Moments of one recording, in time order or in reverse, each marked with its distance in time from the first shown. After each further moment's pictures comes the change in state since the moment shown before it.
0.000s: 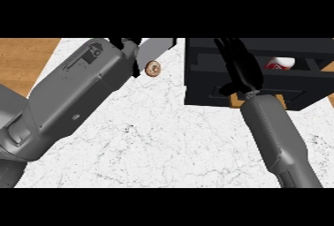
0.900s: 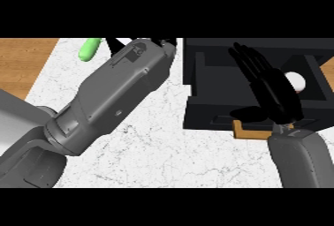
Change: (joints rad) left arm -0.137 -0.197 0.002 0.256 0.090 -0.015 -0.154; right arm 0.338 -0.018 0.058 -0.768 -0.250 0.476 0.039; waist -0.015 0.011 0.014
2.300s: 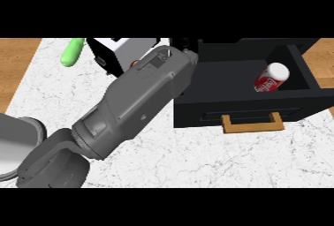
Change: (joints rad) left arm -0.070 -0.118 -0.012 0.142 0.065 -0.013 -0.141; right arm 0.557 0.056 -0.569 -0.802 -1.086 0.397 0.201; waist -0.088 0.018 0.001
